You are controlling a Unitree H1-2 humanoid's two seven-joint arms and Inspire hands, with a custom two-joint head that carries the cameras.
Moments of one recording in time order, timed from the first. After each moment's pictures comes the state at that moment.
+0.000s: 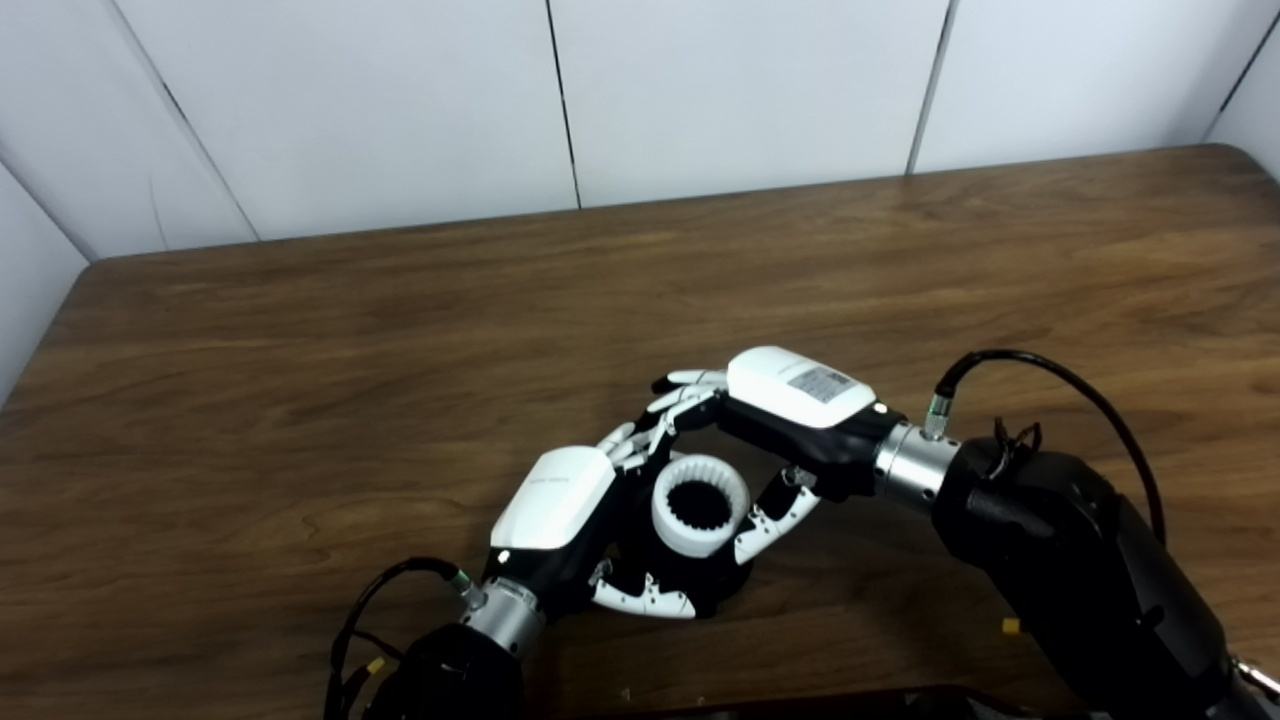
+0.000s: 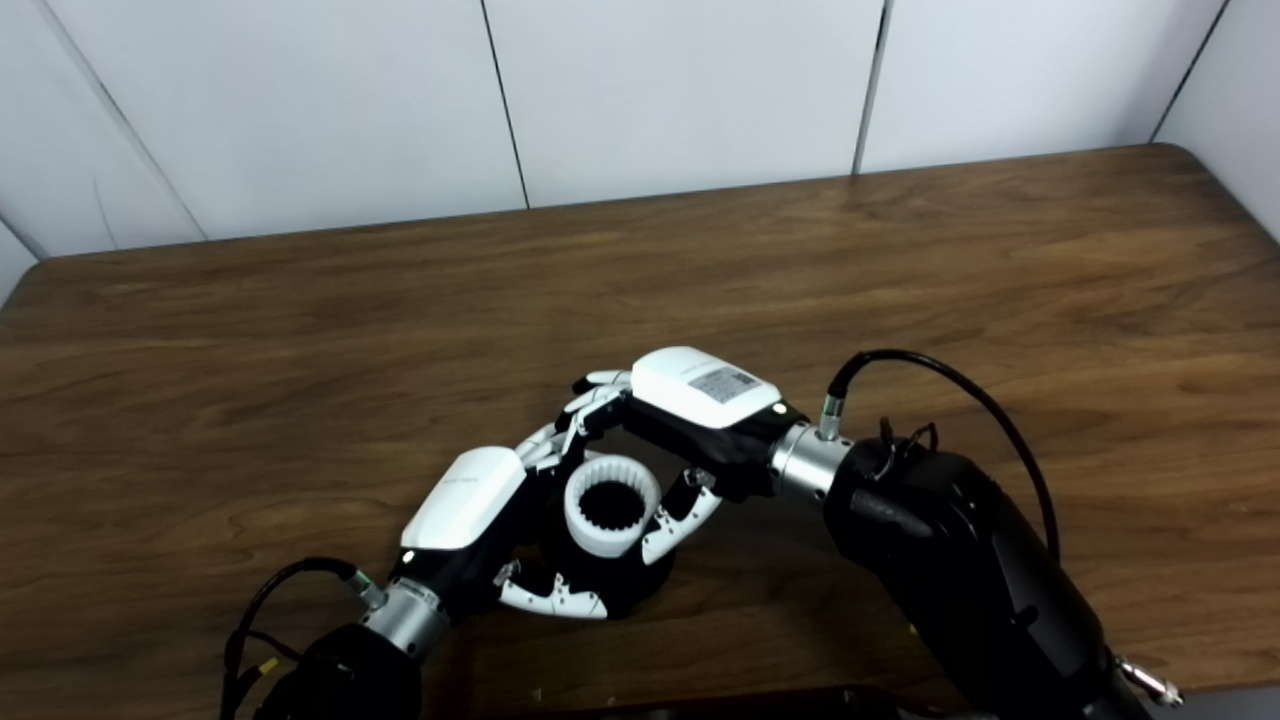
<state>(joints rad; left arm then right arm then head) 0.05 0.15 -0.42 -0.40 0.89 0.17 -0.36 -0.28 -0.37 0.39 -0.48 -0.61 0.12 0.66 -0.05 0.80</state>
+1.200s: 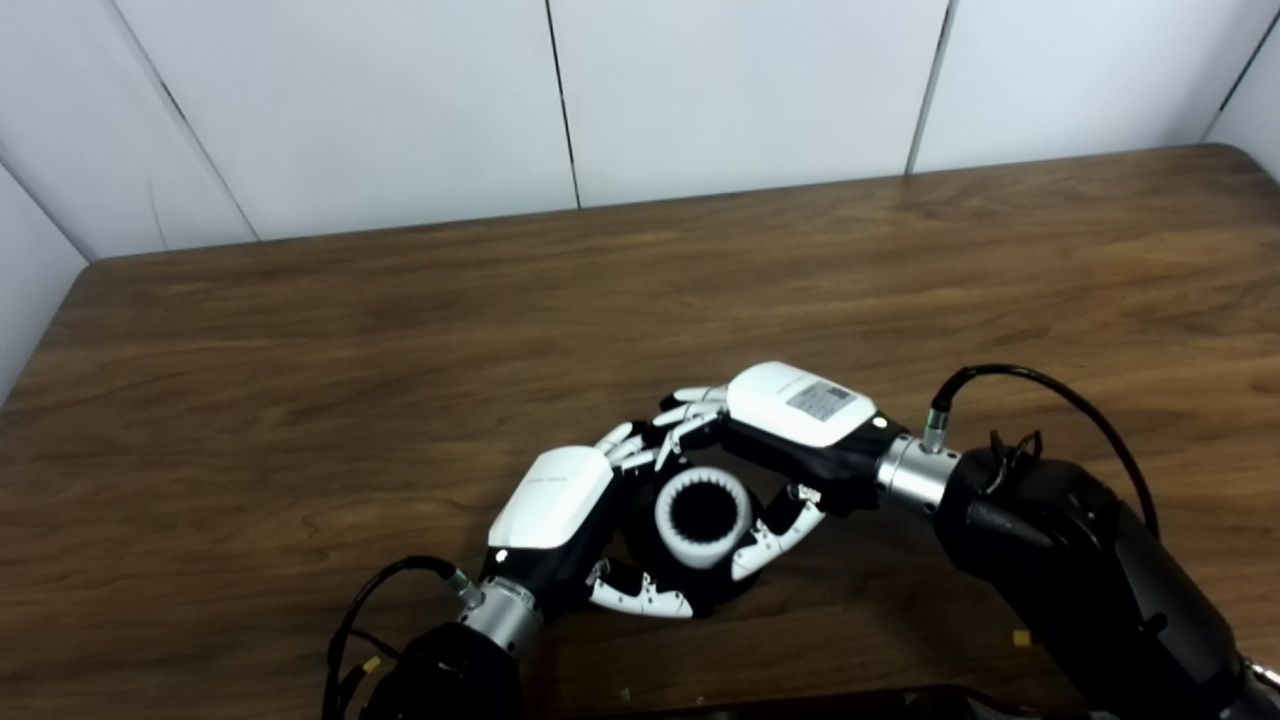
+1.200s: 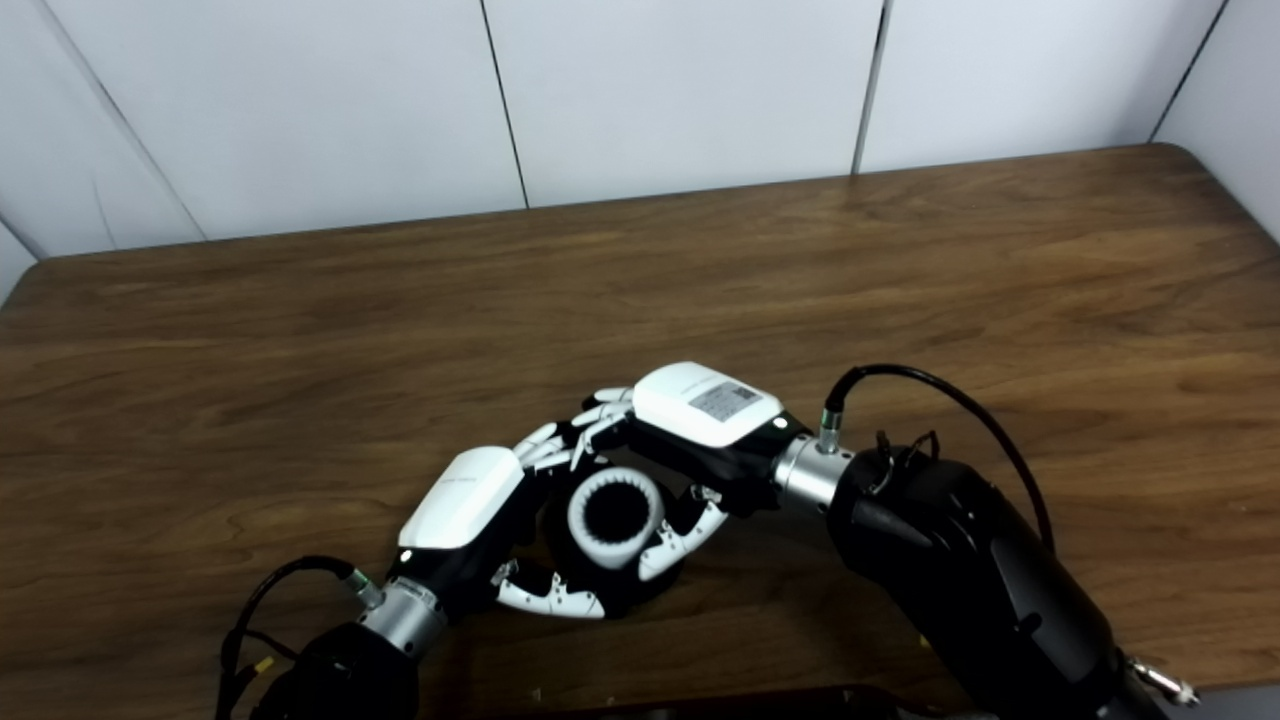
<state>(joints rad) 0.04 0.15 -0.42 -0.40 0.89 0.18 -0.37 -0.27 -0.42 0.44 -0.46 -0.66 0.10 0.68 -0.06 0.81</state>
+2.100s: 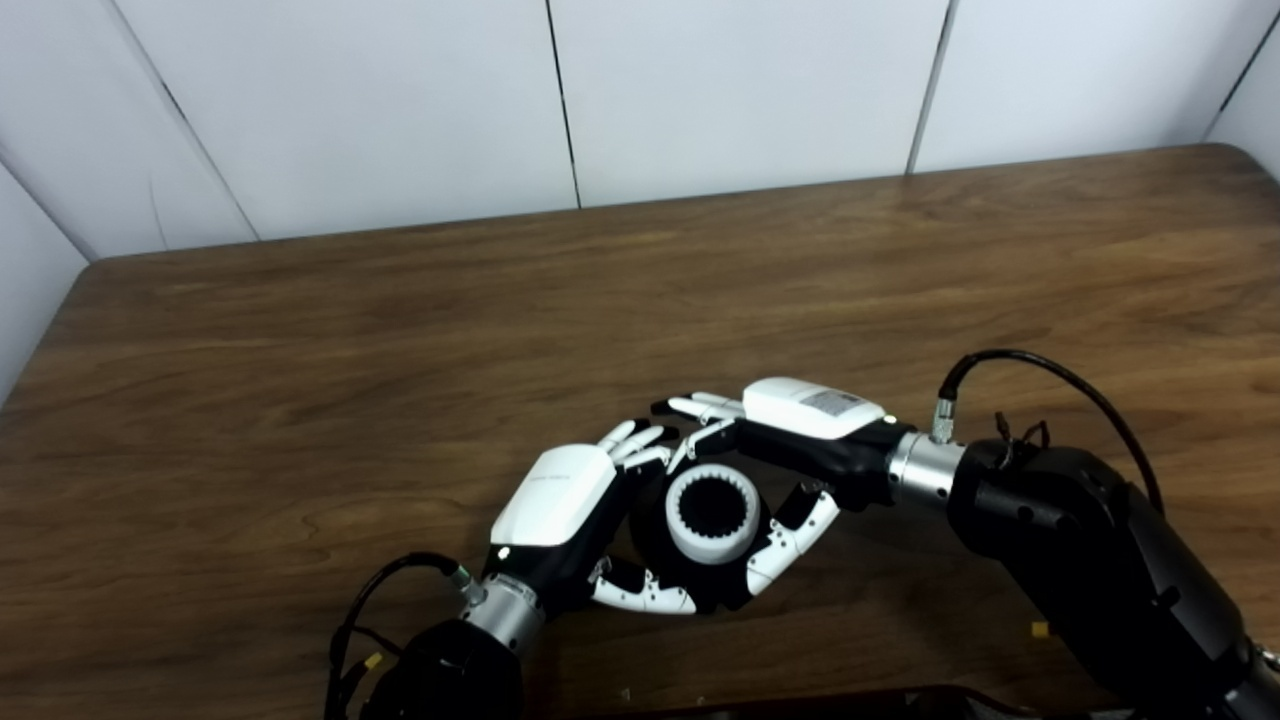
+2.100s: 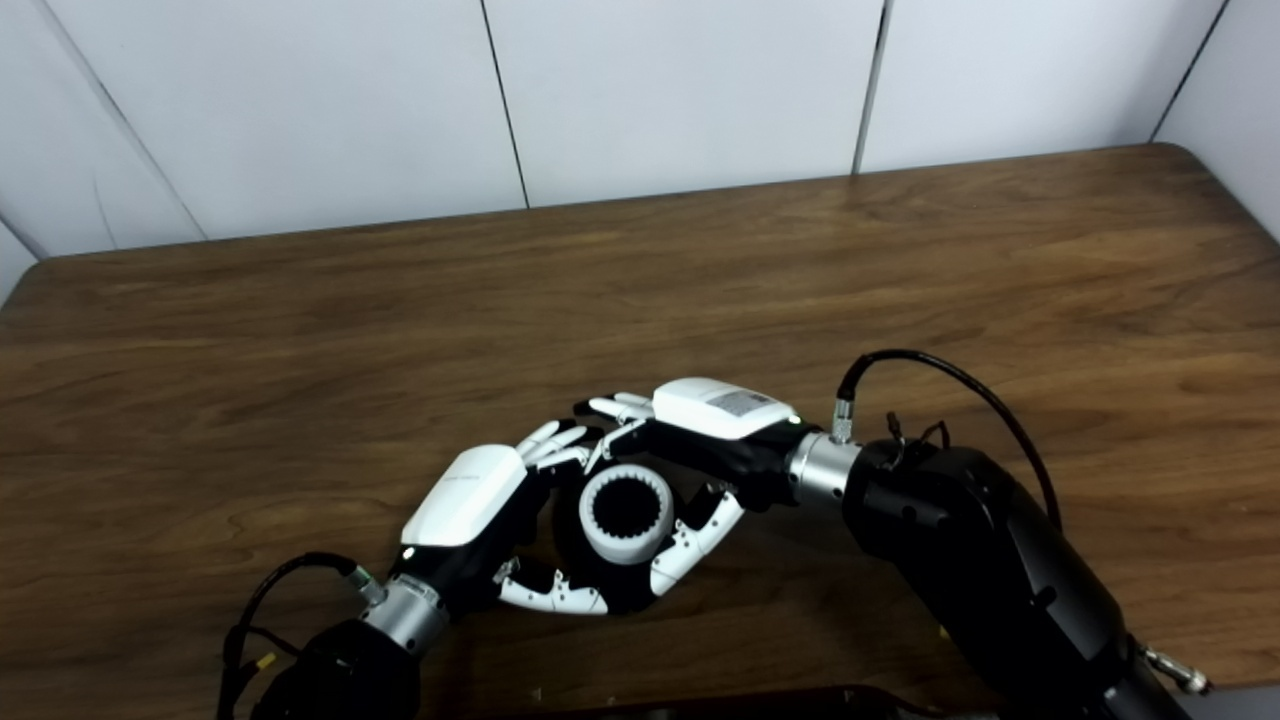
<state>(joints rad) 0.03 0.16 -0.42 -0.40 0.88 0.18 -0.37 -0.29 -0.42 0.39 -0.42 -0.51 0.18 0.73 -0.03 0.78</state>
